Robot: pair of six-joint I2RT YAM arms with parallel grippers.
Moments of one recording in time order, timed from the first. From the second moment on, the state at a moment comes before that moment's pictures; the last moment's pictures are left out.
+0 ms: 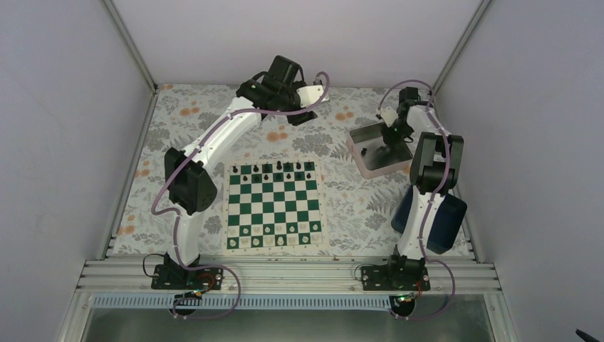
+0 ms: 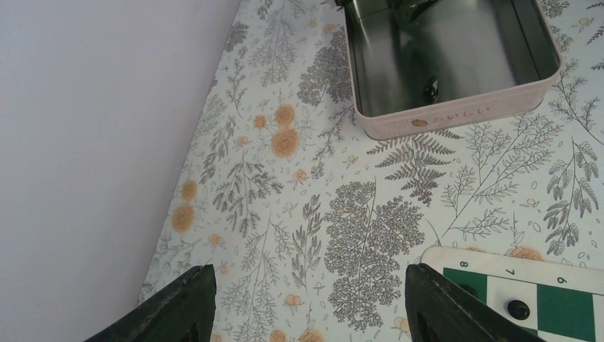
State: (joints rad) left arm -0.60 2.06 2.14 -0.81 0.26 0.71; right arm -0.10 2.20 1.75 -0.83 -0.04 -0.64
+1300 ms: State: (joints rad) left arm -0.39 1.85 1.92 -0.76 0.30 0.69; right arm 0.10 2.10 1.83 -0.97 0.00 -0.61
